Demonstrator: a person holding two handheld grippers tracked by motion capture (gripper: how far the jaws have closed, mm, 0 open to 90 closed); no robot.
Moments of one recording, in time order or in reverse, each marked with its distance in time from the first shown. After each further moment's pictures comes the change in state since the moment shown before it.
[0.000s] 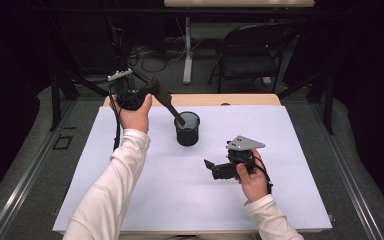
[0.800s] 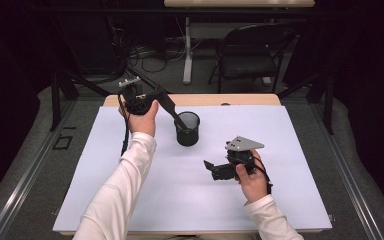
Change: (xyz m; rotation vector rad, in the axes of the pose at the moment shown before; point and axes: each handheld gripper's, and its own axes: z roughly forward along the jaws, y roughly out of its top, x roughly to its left) left arm 0.013 -0.027 0.028 0.051 0.035 -0.062; right arm 0.001 -0.001 0.001 0.009 0.002 -0.009
